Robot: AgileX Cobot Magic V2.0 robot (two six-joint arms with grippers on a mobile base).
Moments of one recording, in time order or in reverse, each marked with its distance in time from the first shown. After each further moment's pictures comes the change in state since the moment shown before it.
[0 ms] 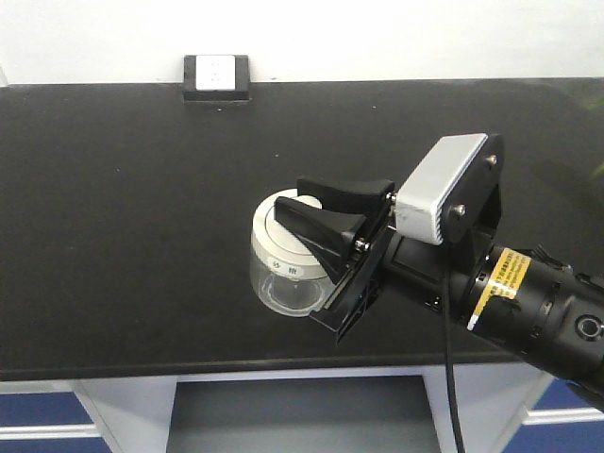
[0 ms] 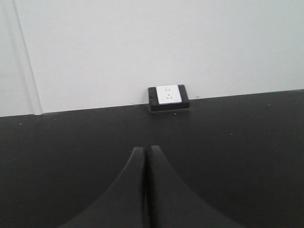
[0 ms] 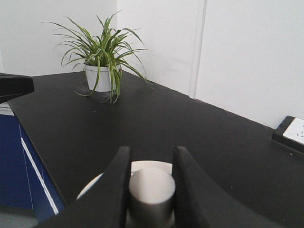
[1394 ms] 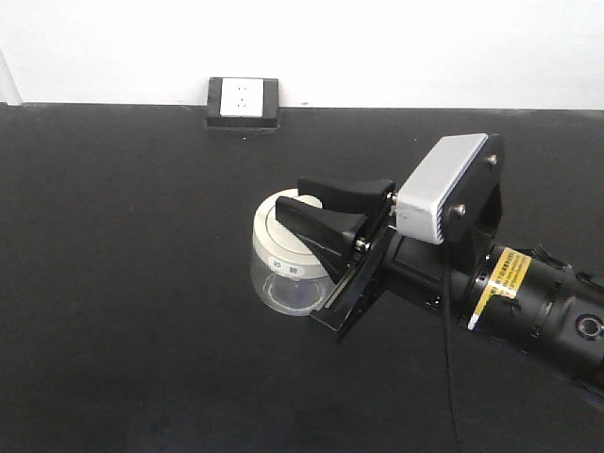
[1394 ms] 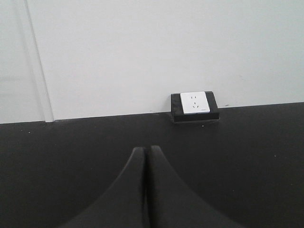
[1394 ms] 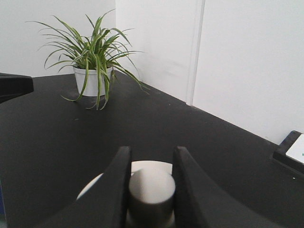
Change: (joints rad) left arm 0.000 0.001 0.000 0.000 0.000 0.000; right arm 0.000 0.000 0.000 -0.002 0.000 0.000
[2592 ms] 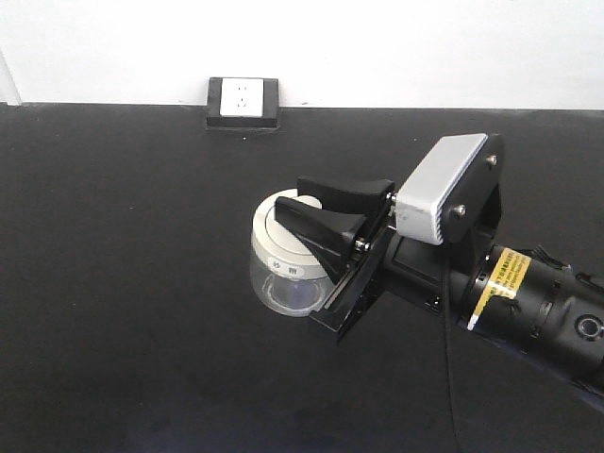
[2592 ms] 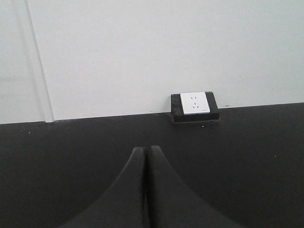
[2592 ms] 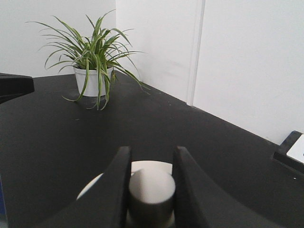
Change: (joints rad) left arm 0.000 0.000 0.000 0.000 0.000 0.000; right arm 0.000 0.000 0.000 0.001 0.000 0.000
